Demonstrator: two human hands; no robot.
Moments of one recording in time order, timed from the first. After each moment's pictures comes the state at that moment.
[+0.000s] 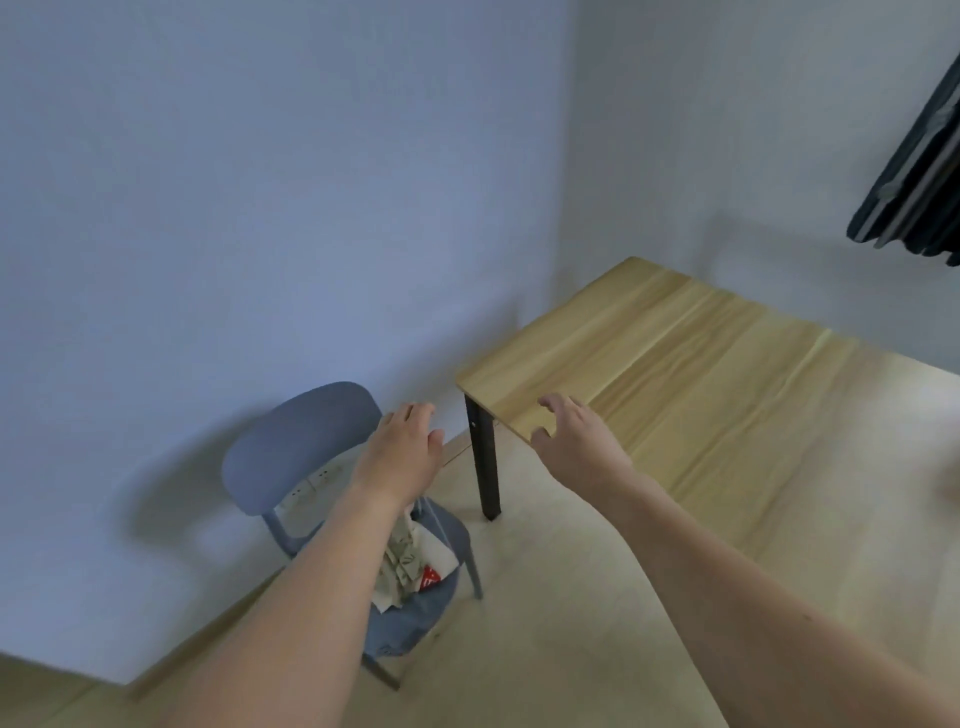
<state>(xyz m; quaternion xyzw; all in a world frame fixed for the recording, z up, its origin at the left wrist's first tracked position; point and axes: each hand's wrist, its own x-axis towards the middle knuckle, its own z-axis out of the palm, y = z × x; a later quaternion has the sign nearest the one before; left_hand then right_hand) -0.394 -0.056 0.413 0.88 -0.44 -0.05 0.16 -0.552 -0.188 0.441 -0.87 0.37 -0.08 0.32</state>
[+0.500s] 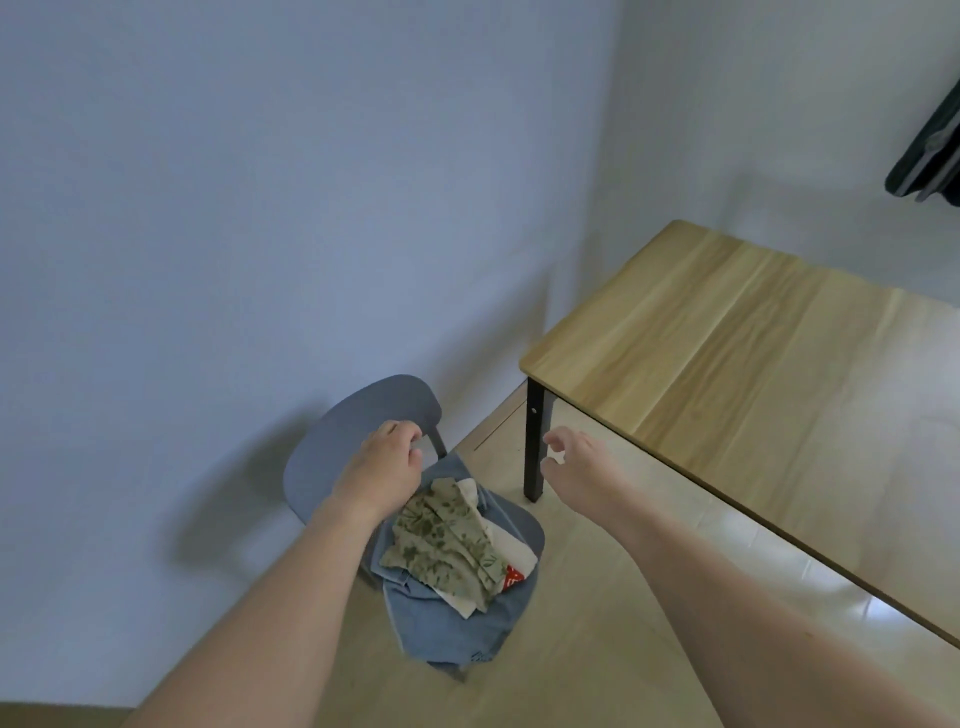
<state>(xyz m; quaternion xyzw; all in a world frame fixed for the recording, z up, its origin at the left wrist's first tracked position) -0.186 0.035 0.358 0.87 -0.43 -0.16 0.15 -0.383 -0.098 0.377 -0.81 0.44 0.00 0.38</state>
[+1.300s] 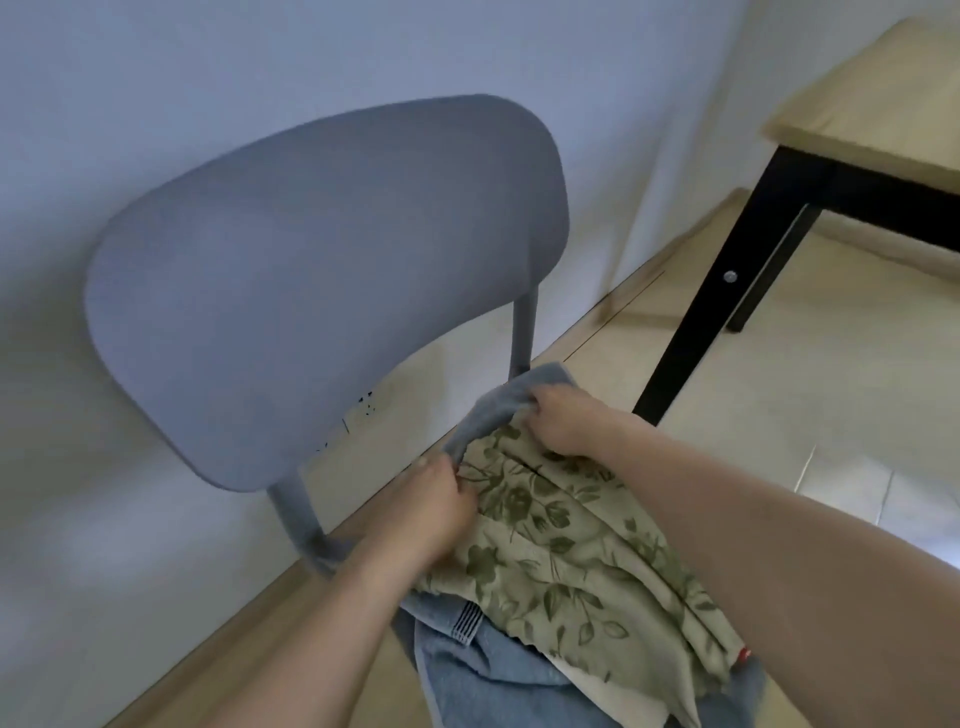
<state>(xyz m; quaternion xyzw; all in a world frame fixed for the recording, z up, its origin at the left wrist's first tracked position) -0.008 0.016 -0.143 0.89 -0.37 -0.22 0.15 -0.083 -0.142 -0.127 -0.89 0.42 0.15 0.11</state>
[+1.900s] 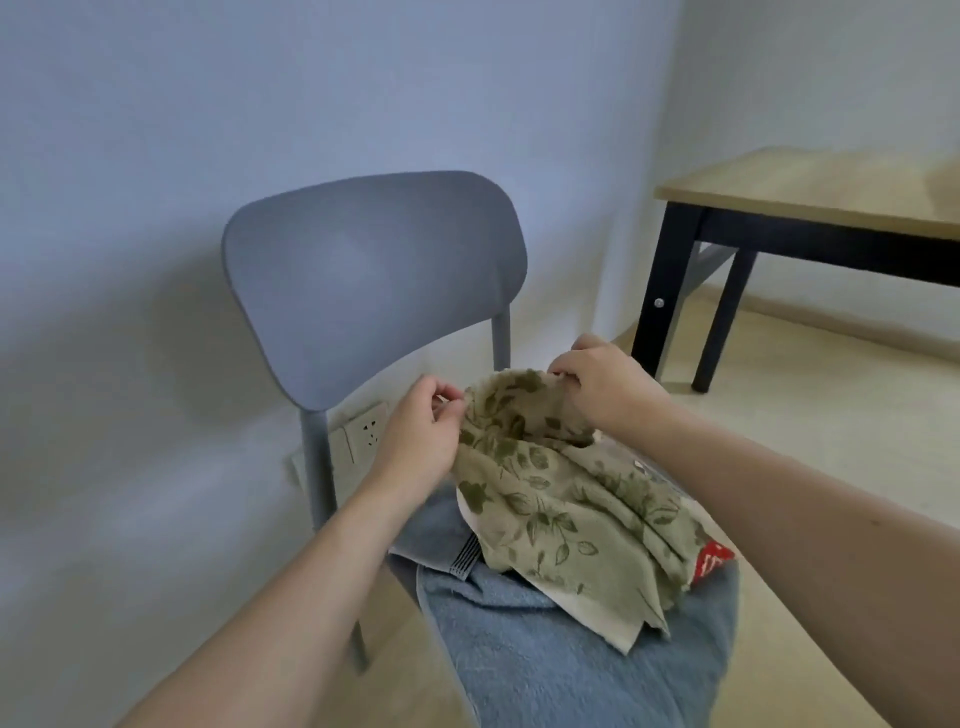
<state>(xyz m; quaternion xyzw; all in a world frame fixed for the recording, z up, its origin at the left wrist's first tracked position) -0.052 0.064 -0.083 0.76 -0.39 -0.10 0.51 -0.184 -0.085 -0.046 -0.93 0.32 -0.16 0.11</state>
